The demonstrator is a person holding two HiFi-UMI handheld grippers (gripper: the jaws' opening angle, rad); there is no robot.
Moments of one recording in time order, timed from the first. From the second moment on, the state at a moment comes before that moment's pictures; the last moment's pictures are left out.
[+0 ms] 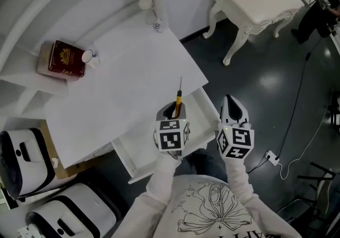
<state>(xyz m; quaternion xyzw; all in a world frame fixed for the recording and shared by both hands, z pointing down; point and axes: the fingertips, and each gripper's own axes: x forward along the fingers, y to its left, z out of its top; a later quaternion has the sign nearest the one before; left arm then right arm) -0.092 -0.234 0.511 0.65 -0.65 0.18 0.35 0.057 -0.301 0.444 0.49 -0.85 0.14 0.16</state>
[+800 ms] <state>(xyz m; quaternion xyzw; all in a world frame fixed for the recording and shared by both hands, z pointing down) -0.129 -0.240 0.378 0.63 -0.73 0.09 0.23 0.017 -0.307 0.350 0.44 -0.89 0.08 0.09</state>
